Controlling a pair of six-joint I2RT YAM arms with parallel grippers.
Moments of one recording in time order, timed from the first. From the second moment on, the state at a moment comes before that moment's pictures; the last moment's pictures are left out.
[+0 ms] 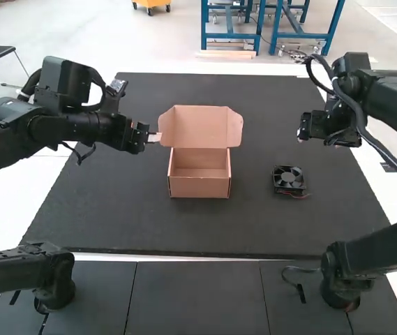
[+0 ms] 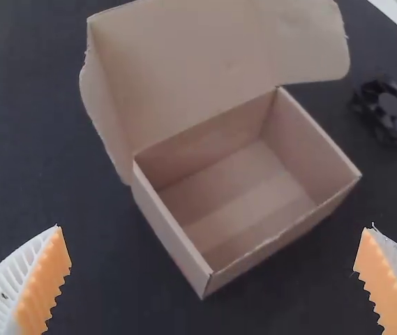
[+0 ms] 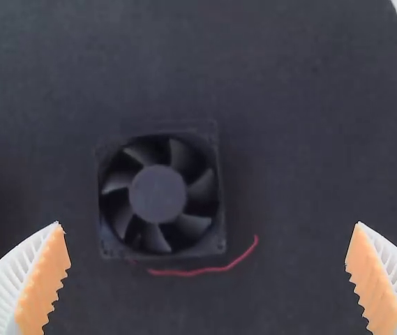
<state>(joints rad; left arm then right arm) -0.39 0.91 0.87 -0.55 0.20 0.03 0.03 1.26 1.06 -0.83 0.06 0.12</state>
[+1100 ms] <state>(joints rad) -0.40 0.95 0.92 -0.56 0.13 0.14 -0.09 1.65 1.06 -0.73 0.03 -0.01</state>
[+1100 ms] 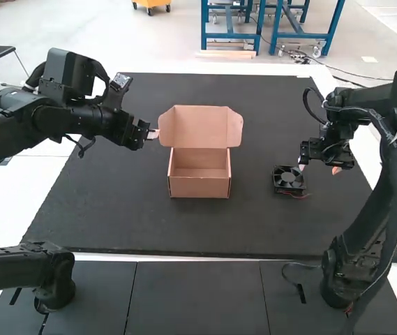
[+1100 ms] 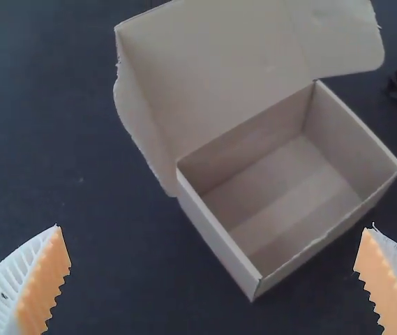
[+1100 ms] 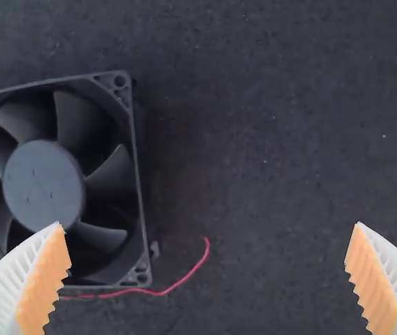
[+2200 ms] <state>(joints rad) -0.40 0.95 0.92 -0.56 0.13 0.14 -0.09 1.79 1.06 -0.72 0.05 -0.03</state>
